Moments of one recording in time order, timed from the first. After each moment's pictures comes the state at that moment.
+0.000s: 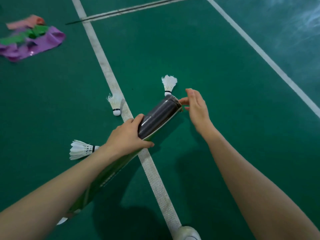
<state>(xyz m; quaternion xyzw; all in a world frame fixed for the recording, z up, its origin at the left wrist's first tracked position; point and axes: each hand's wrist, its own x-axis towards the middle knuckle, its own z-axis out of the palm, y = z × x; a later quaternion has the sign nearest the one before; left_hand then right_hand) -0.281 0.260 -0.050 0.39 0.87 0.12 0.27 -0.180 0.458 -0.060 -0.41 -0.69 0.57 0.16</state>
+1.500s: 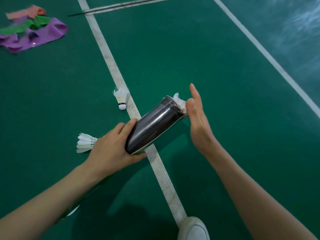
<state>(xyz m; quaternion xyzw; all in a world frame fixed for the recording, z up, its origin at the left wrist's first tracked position) -0.268 0.185 -0.031 0.43 0.87 0.15 0.18 -0.145 0.377 -0.008 -0.27 -0.73 0.61 0.14</state>
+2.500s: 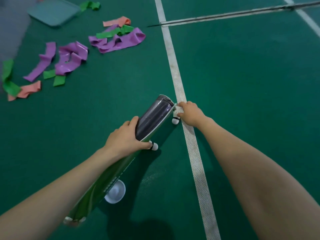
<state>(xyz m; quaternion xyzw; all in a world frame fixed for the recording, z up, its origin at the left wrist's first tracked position) -0.353 0.116 -0.046 0.21 0.94 0.10 0.24 -0.353 0.366 -0.120 -0.16 -0.94 0.26 -0.16</state>
